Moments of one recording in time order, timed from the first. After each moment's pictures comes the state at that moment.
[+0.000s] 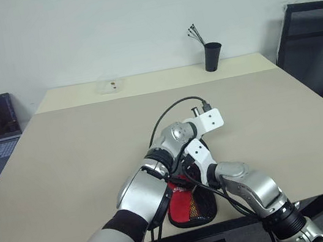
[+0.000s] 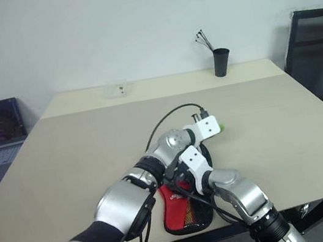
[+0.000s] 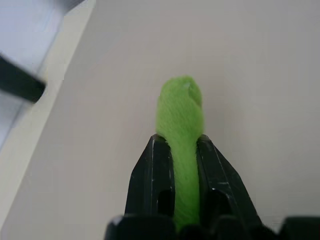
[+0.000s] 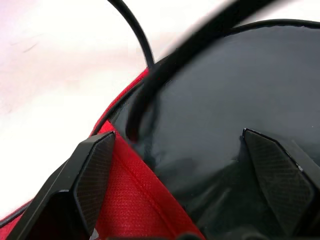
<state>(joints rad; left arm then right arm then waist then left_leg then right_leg) -1.31 -0.02 -0.32 1.38 0.44 -0.34 -0.50 -0.45 -0.13 0.35 -0.12 0.18 0.79 0.46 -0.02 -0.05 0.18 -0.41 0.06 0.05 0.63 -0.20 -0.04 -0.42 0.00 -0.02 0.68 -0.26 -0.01</state>
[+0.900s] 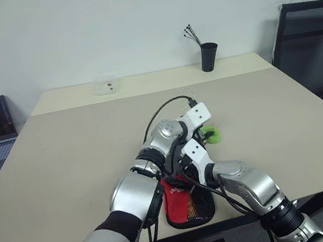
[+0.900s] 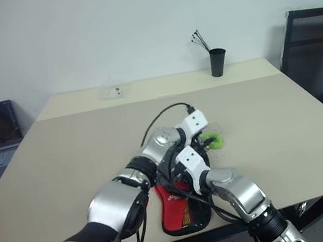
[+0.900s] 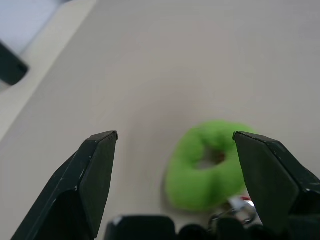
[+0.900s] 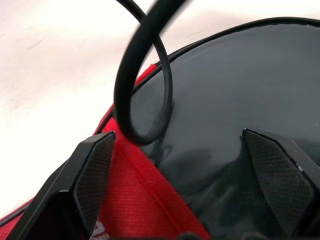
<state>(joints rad) -1.29 0.07 -0.17 1.35 0.30 -0.28 -0.63 -0.48 -0.13 0.35 -0.13 0.19 0.84 0.48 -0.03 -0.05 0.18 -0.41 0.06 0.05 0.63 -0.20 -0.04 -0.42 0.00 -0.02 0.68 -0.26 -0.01</state>
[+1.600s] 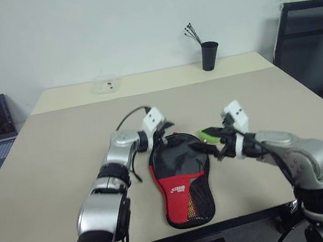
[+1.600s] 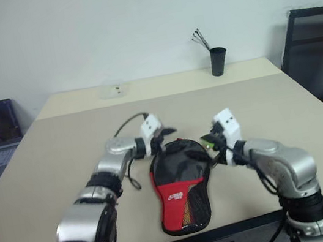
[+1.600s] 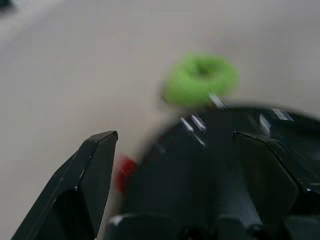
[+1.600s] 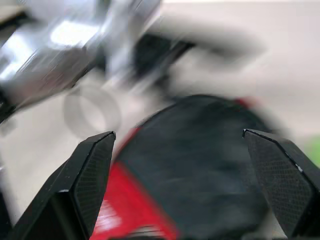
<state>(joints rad) -1.00 0.31 -0.05 1.06 0.06 -0.11 -1.14 -0.58 -0.33 -0.08 -0.33 0.49 1.10 0.51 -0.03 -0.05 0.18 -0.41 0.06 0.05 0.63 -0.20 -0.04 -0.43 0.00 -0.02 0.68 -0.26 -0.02</state>
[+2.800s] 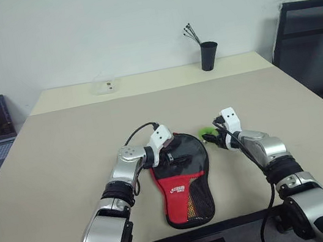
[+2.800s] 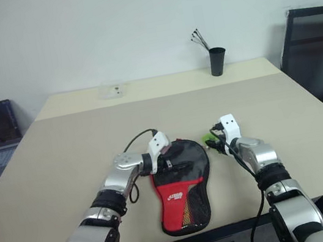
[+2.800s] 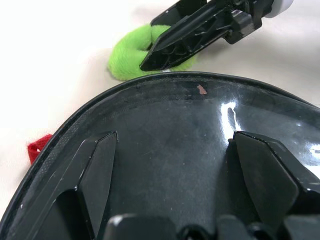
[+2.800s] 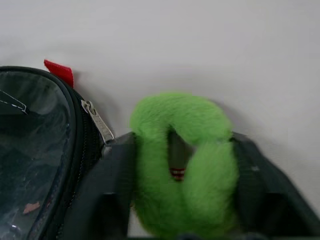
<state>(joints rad) -0.89 0.28 -0.12 0.90 0.04 -0.10 -1.08 -0.81 -0.23 -0.02 0.65 0.20 0.49 0.49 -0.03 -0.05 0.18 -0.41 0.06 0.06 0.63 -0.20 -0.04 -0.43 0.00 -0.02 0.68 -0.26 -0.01</state>
